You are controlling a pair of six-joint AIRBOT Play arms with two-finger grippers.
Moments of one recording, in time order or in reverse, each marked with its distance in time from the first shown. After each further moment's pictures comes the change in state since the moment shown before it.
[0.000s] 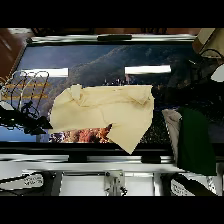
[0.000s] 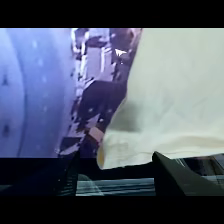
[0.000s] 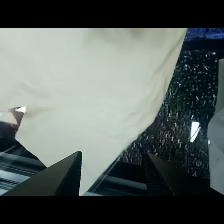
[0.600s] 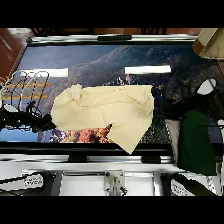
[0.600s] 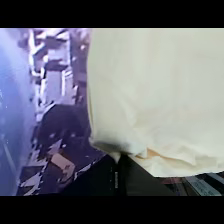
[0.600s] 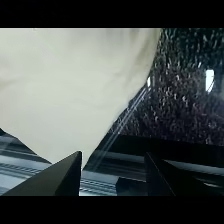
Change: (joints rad) left arm -0.033 -0.003 -0.065 -0.106 0.155 0.008; right arm -0.001 0.002 -0.289 0.010 -0.070 0.040
